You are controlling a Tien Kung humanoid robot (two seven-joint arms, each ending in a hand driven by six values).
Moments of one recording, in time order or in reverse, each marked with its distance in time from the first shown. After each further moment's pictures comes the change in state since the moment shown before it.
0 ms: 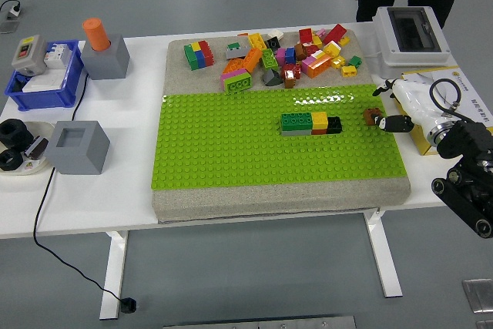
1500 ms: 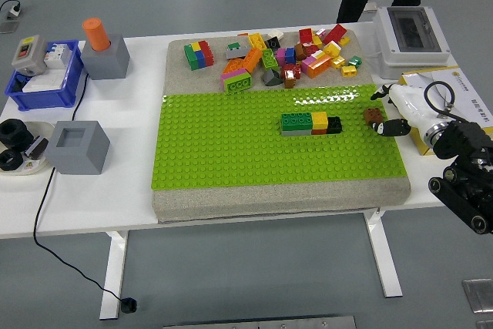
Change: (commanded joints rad) left arm 0.001 -0.001 0.000 0.000 0.003 0.001 0.004; right arm 0.052 0.011 -0.076 -0.079 -0.010 0.026 -0.008
